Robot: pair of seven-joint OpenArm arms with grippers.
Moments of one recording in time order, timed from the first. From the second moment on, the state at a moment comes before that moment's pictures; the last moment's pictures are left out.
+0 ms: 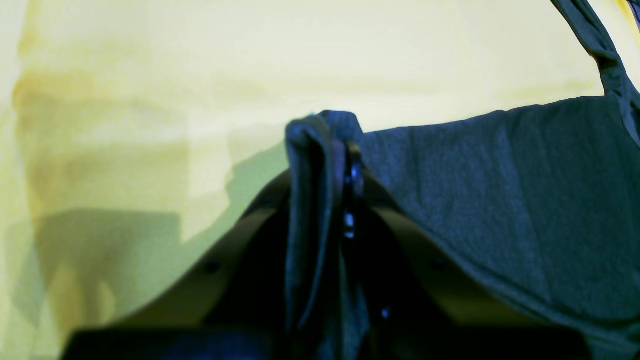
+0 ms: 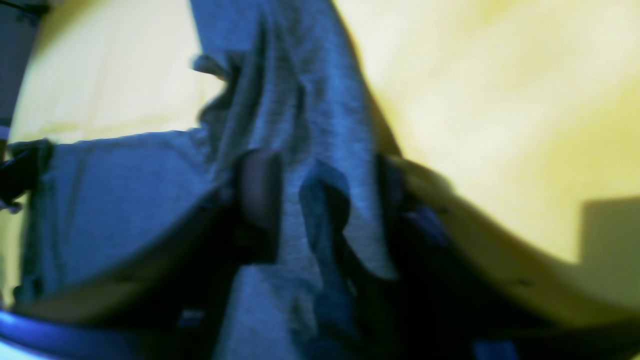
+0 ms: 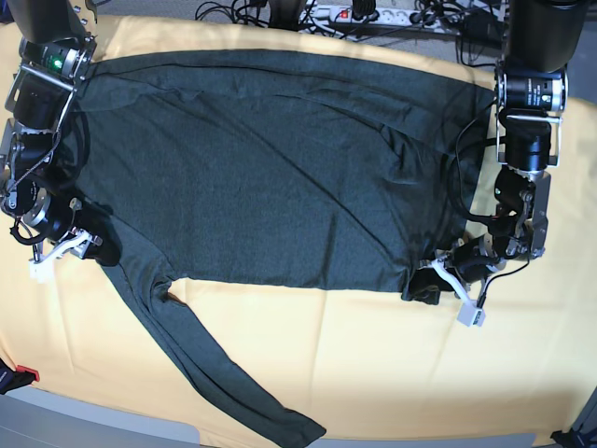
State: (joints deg) left arm -30.1 -23.9 7.9 45.2 -45.8 -34.7 33.2; right arm 17.9 23.0 24.8 52.8 43.9 41.8 -54.7
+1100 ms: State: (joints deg) left arm -33.4 -24.1 8.0 45.0 -38.4 -37.4 26.3; right arm 23.4 23.4 24.8 52.5 21.8 37.9 -37.9
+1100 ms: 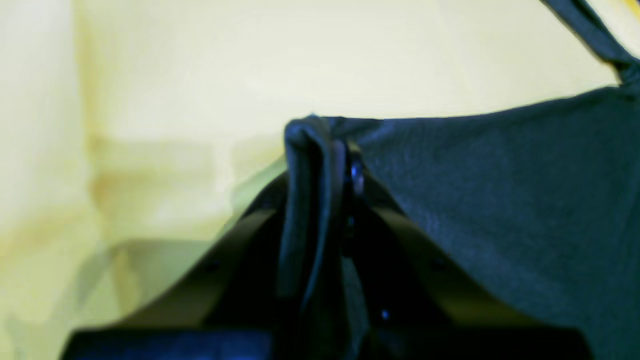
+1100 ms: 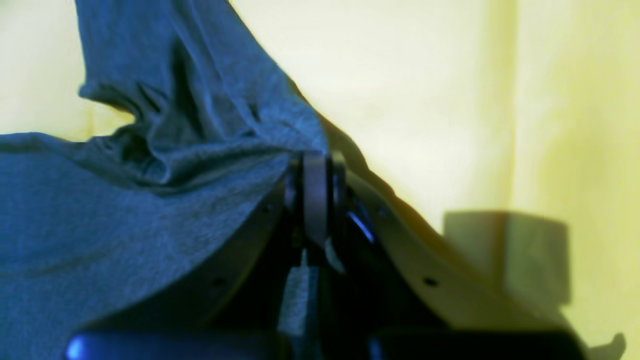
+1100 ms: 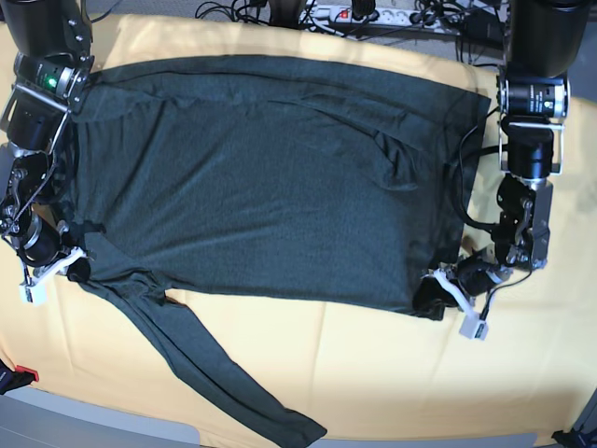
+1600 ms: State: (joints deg) left arm -33.3 -25.1 8.0 45.1 -44.8 -43.7 30.4; right arm 23.6 24.0 16.9 52.5 22.0 41.6 -38.4
